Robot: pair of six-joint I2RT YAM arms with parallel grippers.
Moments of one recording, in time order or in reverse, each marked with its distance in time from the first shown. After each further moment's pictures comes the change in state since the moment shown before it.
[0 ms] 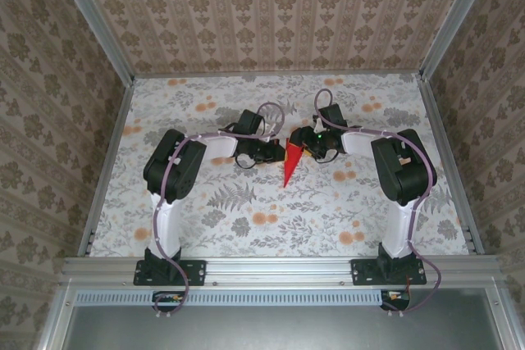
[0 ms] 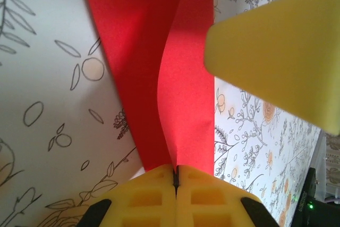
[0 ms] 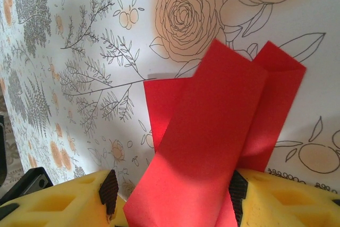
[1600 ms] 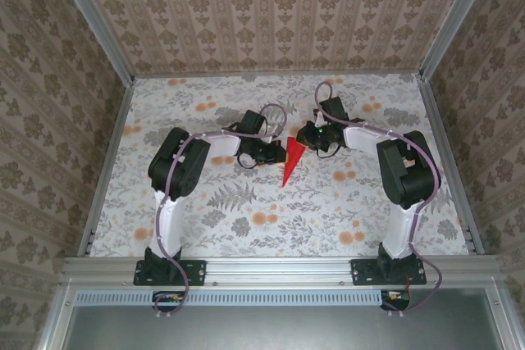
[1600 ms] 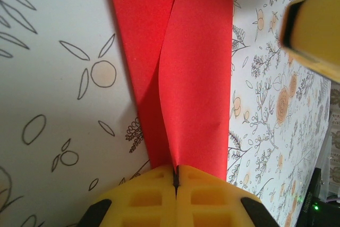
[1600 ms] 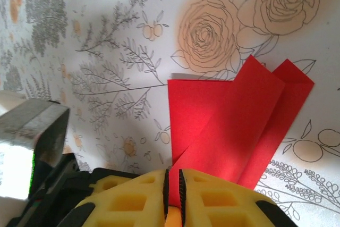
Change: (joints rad) left arm -0.007 0.047 0.041 -0.046 0.000 0.011; right arm -0.003 -0.034 0.072 -0.131 0.034 -0.076
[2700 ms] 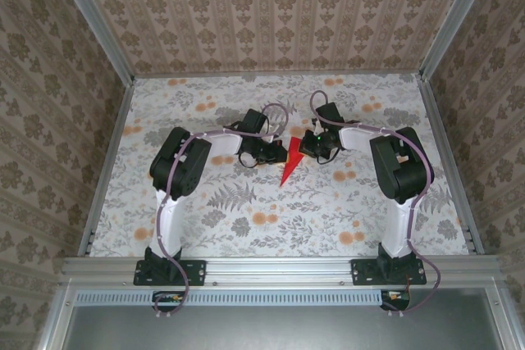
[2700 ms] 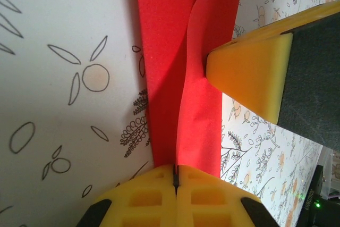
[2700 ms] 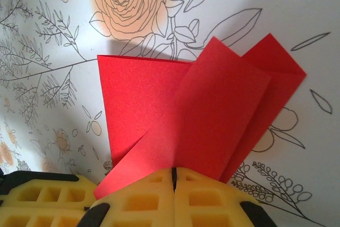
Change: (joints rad) left arm -0.006 0.014 0.034 -0.043 0.000 0.016; right arm 0.010 0.060 0.005 -0.086 0.050 -0.056
